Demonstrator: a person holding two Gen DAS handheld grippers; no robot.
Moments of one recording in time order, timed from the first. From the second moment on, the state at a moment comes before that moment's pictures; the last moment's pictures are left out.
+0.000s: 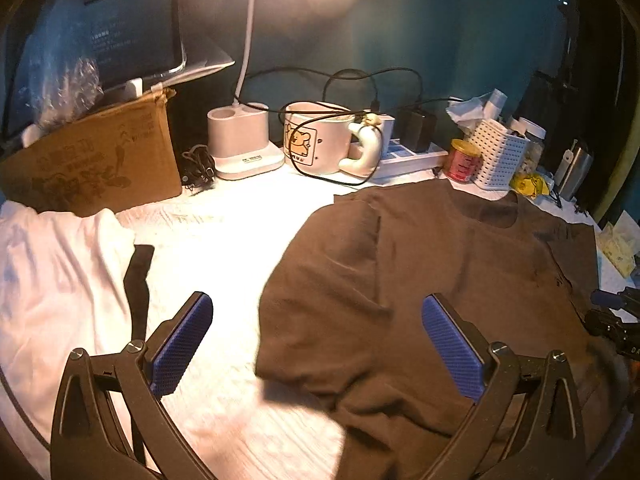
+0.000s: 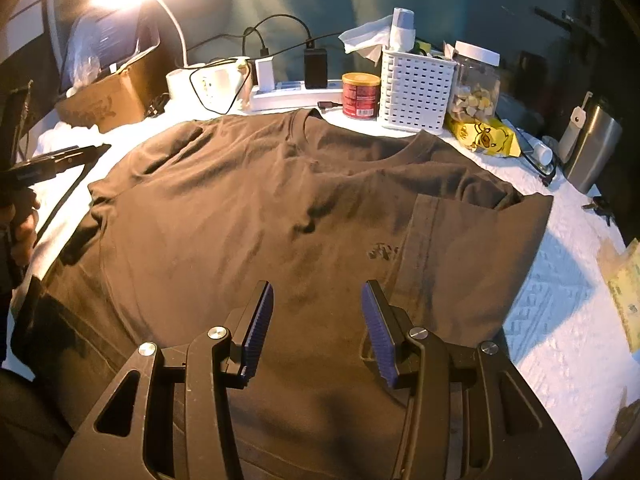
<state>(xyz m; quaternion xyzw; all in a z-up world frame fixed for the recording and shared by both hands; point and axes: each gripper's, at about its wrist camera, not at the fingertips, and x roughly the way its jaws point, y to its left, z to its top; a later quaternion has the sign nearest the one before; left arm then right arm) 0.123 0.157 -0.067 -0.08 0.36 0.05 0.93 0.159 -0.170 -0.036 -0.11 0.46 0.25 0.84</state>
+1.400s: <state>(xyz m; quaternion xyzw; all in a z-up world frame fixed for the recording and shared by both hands) 0.154 0.118 -0.060 -0.03 0.35 0.03 0.94 0.139 -0.248 -0.022 -0.01 0.44 0.22 0.87</state>
